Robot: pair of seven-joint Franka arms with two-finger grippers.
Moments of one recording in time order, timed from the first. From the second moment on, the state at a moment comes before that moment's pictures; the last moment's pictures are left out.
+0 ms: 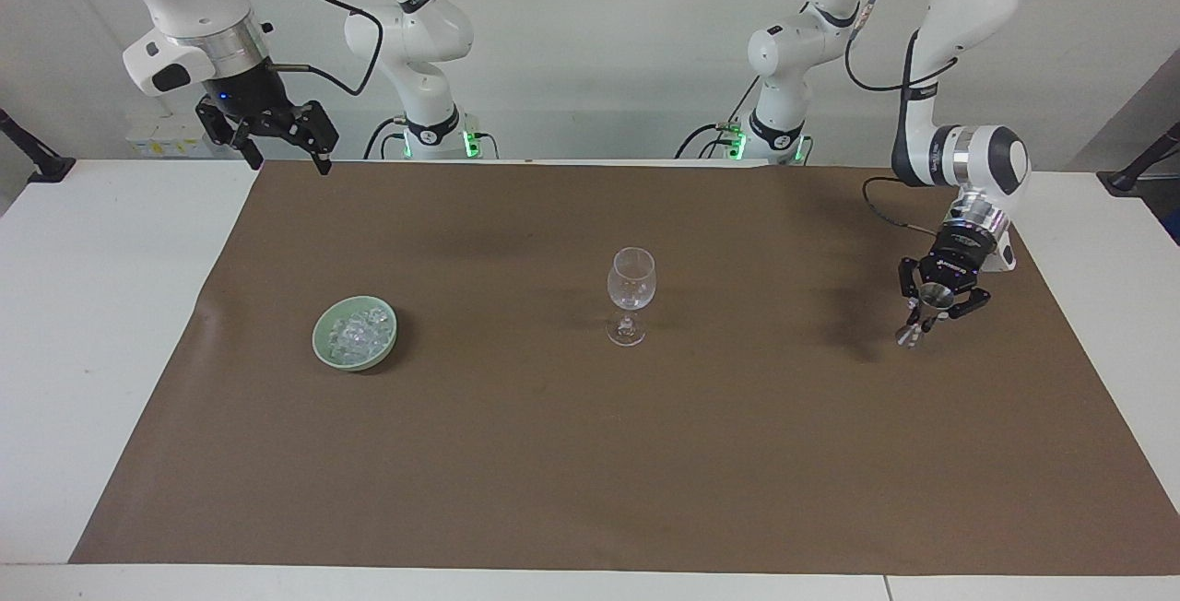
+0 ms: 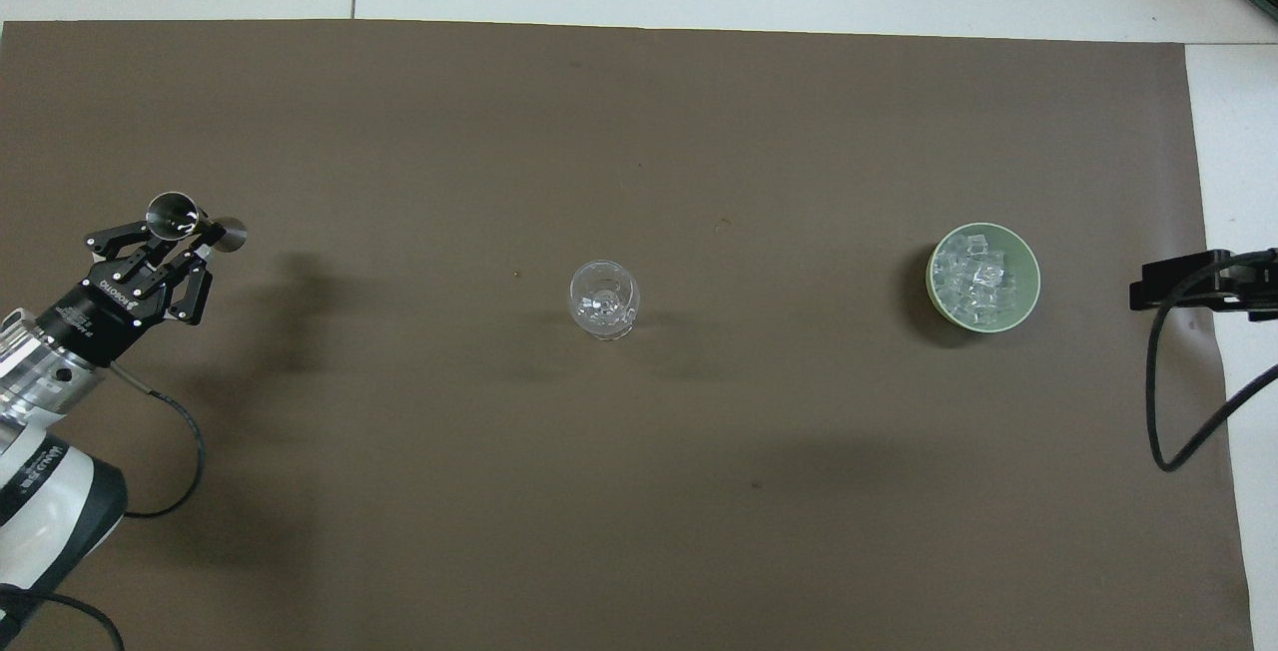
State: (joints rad) left arm 0.28 0.07 -0.04 -2.36 -1.91 2.14 -0.53; right arm 0.02 -0.11 -0.08 -1.68 -0.01 1.57 0.06
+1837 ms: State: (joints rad) left arm -0.20 -0.07 -0.46 -2.14 -2.13 3.21 -0.53; right arm 0.02 -0.11 -0.08 -1.68 -0.01 1.57 0.06
